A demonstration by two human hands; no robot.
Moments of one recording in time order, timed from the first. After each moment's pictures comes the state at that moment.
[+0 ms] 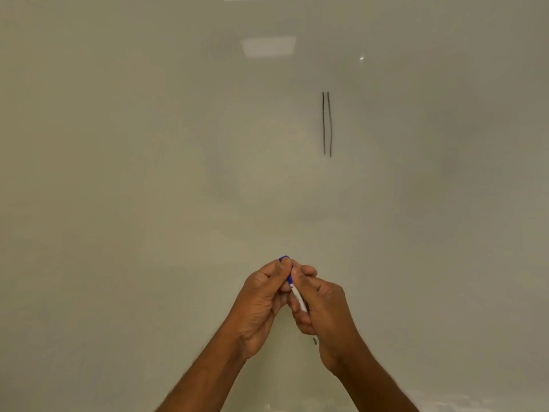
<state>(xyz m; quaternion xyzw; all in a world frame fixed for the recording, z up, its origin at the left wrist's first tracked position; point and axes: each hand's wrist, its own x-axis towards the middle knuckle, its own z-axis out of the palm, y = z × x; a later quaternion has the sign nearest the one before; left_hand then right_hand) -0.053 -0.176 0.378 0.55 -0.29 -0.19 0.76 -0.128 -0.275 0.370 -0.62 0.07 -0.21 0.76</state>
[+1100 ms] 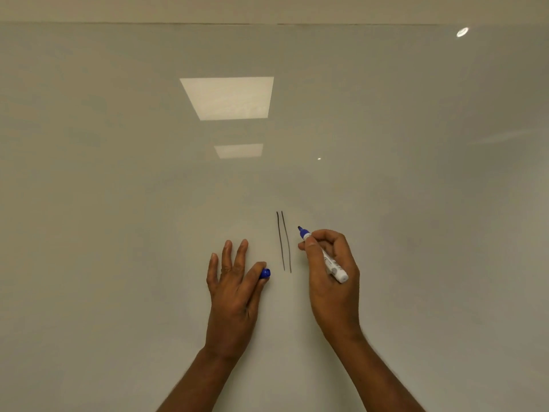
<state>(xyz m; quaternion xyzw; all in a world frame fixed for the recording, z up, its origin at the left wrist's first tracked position) 0.084 -0.278 0.493 0.60 -0.45 0.58 0.32 -0.064 -0.382 0.537 -0.58 -0.04 -0.65 0.49</state>
